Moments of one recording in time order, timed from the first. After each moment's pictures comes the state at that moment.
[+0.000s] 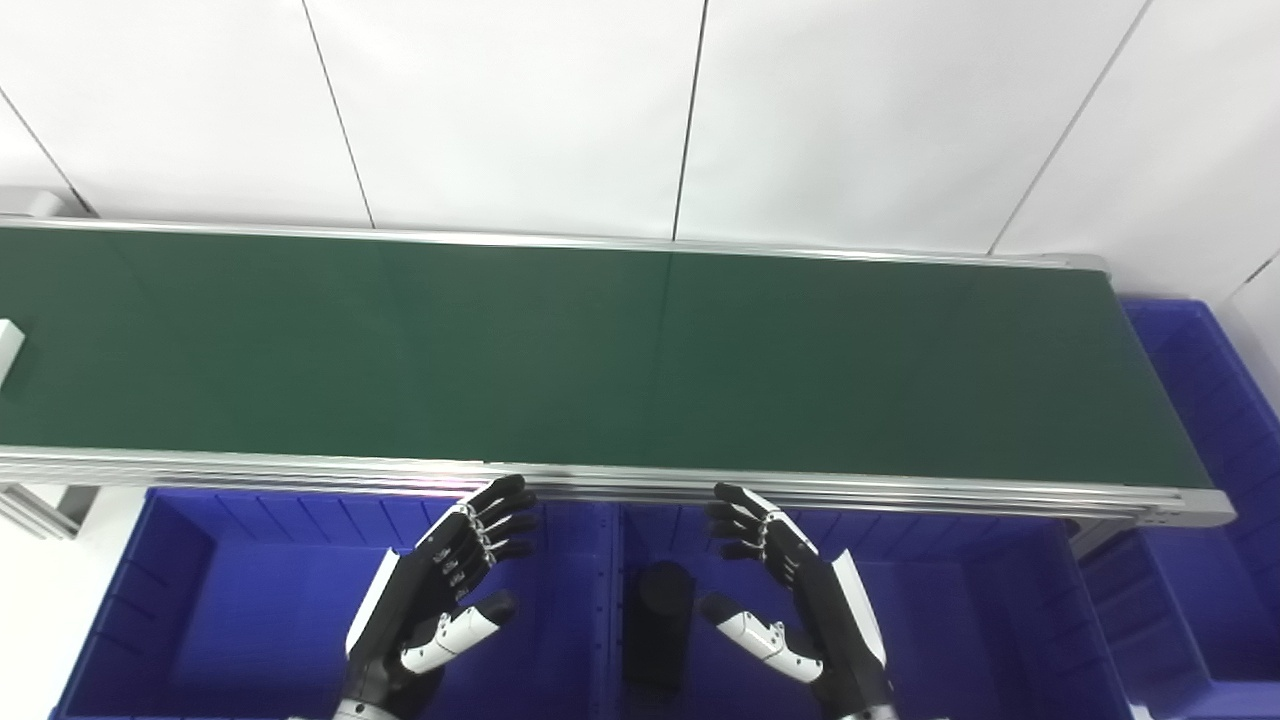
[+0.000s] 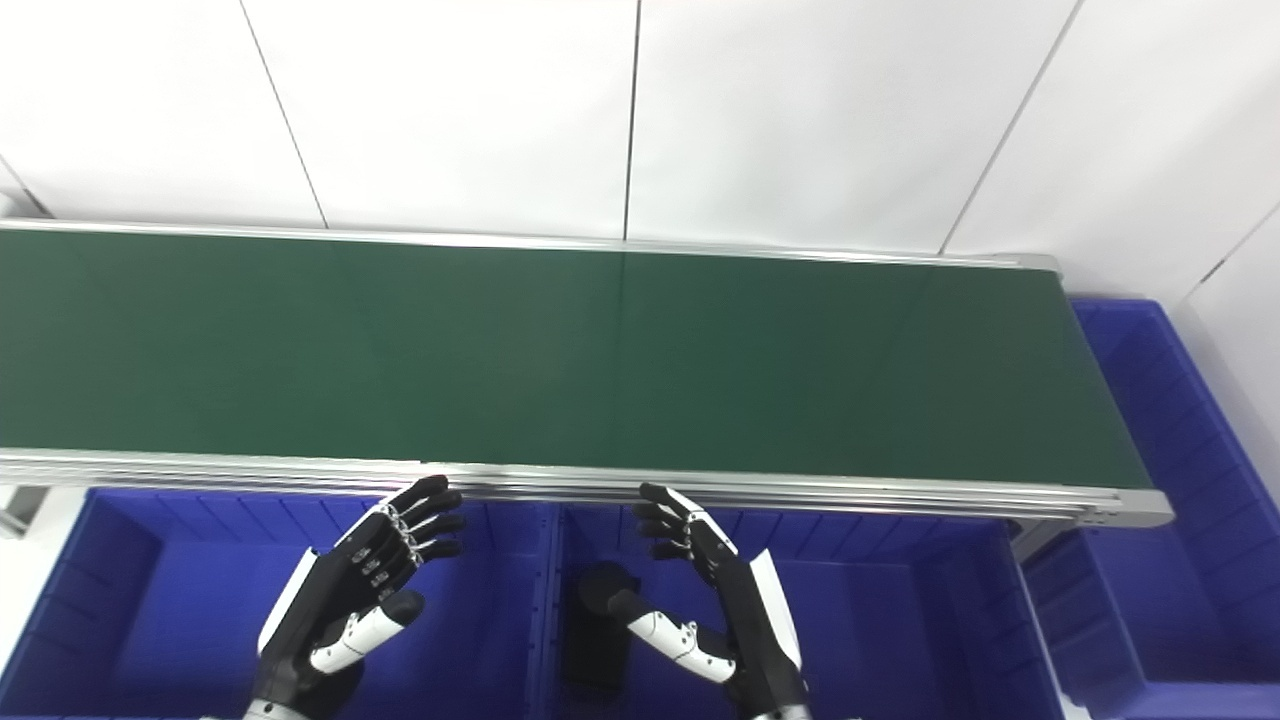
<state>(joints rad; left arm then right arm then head) 0.36 0.06 -0.14 -0.07 -0.16 -0.25 -0.26 0.33 -0.06 0.24 -0.01 -0.21 -0.37 -0.01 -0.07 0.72</state>
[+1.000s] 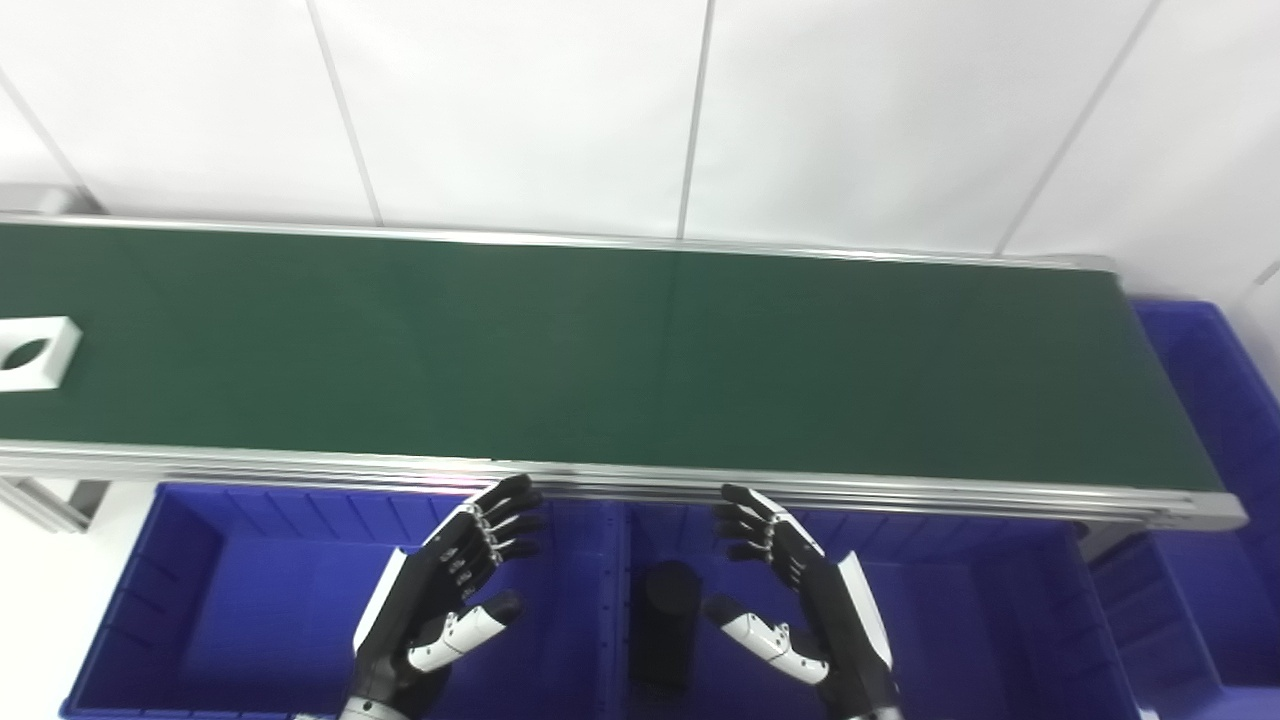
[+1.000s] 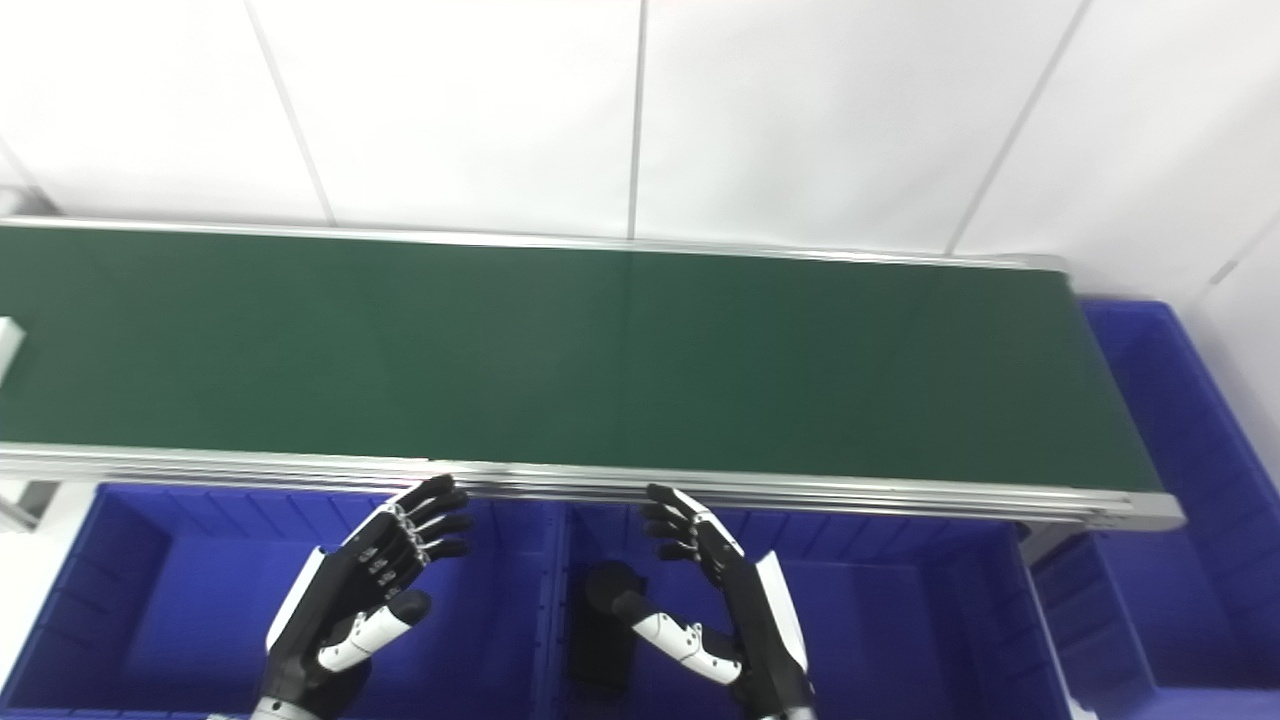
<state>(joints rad) 0.35 0.06 -0.15 -0.04 -0.16 -0.27 -0.26 0.32 -0.06 0.24 0.01 -0.21 -0.37 -0.01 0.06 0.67</state>
